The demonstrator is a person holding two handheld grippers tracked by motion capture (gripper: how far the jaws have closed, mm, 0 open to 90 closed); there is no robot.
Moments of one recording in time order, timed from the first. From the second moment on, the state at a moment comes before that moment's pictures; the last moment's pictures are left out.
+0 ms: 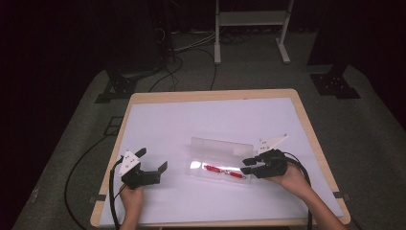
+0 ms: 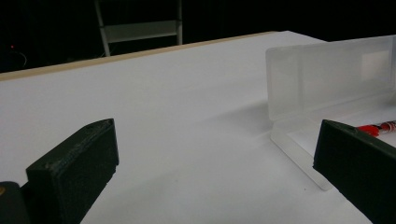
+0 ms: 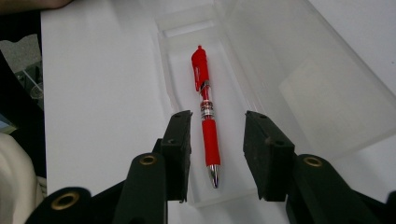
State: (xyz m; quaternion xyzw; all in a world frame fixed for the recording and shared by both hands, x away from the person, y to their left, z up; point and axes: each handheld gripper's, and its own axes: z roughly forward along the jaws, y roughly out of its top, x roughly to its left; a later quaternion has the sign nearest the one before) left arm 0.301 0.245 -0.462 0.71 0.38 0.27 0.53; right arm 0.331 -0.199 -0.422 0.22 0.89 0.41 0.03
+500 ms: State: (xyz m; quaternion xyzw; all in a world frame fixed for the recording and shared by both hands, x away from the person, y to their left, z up) left arm 0.301 0.245 -0.462 0.71 0.38 0.27 0.53; right arm 0.326 -0.214 -0.420 0.23 0.88 0.41 0.04
